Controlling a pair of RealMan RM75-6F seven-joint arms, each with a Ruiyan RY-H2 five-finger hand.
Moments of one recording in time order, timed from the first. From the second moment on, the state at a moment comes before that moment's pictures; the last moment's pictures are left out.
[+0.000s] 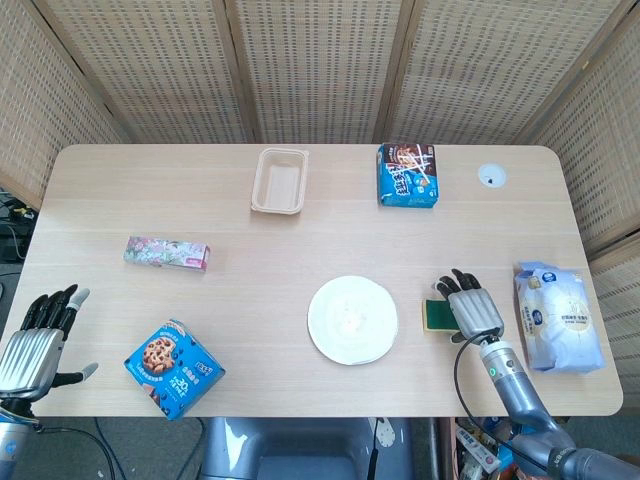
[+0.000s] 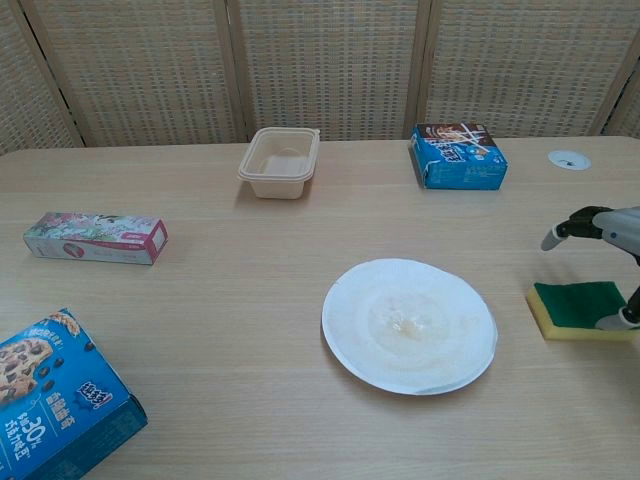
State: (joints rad) left arm -0.10 -1.08 -0.01 -1.81 1.44 1.36 0.22; right arm 0.43 -1.49 0.16 -1.33 -1.28 0.94 -0.33
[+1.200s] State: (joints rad) left arm -0.12 -1.09 -0.01 -1.81 1.39 1.34 0.24; right arm 0.47 -1.61 0.11 -1.11 -1.28 1.00 -0.27
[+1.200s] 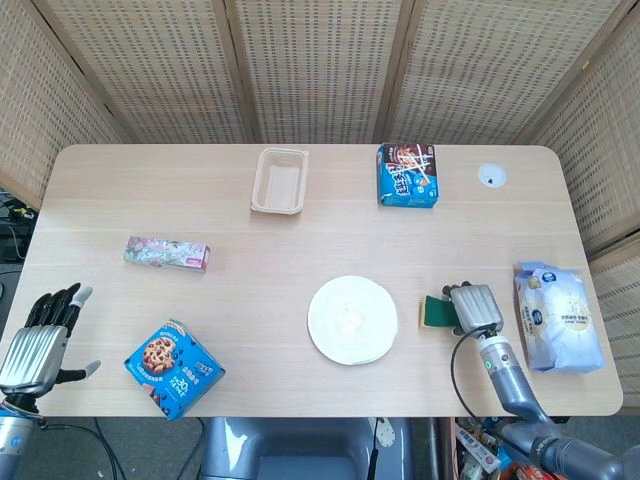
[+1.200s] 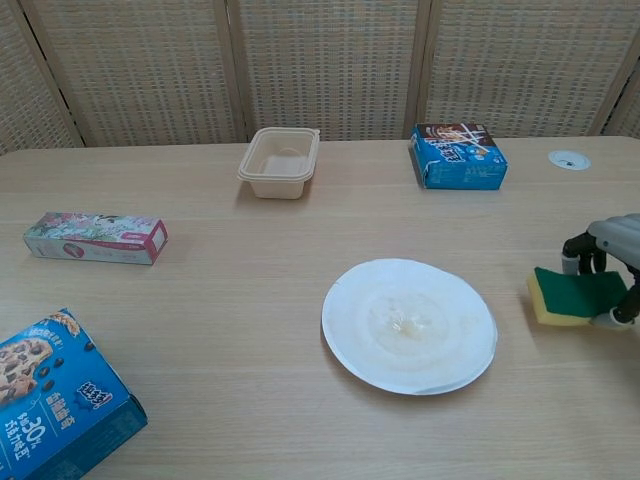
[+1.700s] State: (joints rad) left arm -0.15 -1.08 -0.03 -1.81 1.35 1.31 0.23; right arm 0.63 -1.48 0.13 -1.33 -1.47 1.01 -0.63
